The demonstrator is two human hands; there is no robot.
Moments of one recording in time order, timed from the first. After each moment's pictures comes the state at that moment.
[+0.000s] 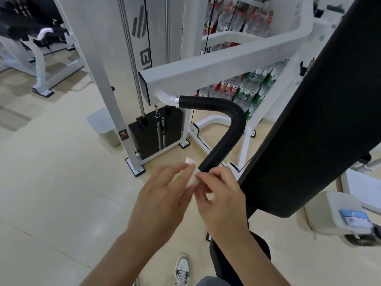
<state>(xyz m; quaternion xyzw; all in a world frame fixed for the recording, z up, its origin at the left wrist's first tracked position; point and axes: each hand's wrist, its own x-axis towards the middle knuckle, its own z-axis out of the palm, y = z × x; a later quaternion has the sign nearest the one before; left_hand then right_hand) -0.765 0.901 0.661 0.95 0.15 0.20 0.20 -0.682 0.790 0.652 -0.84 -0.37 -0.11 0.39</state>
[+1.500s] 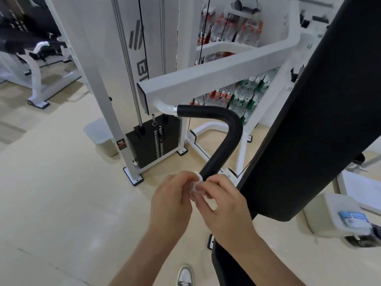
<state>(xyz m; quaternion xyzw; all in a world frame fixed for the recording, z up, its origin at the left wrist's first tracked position) -0.744 0.891 0.651 0.87 0.26 0.22 0.37 -0.678 0.782 0.657 -0.81 -0.42 -0.06 0.40</state>
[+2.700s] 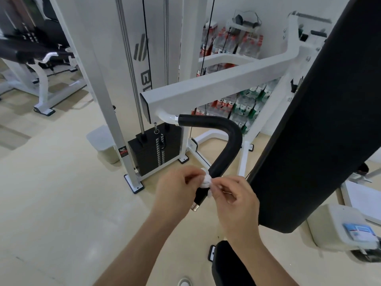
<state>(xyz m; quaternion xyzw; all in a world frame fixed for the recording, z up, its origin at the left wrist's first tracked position) -0.713 0.908 0.676 0.82 0.27 0.15 0.48 -0.660 0.784 0.652 -0.80 -0.25 -0.04 0.54</state>
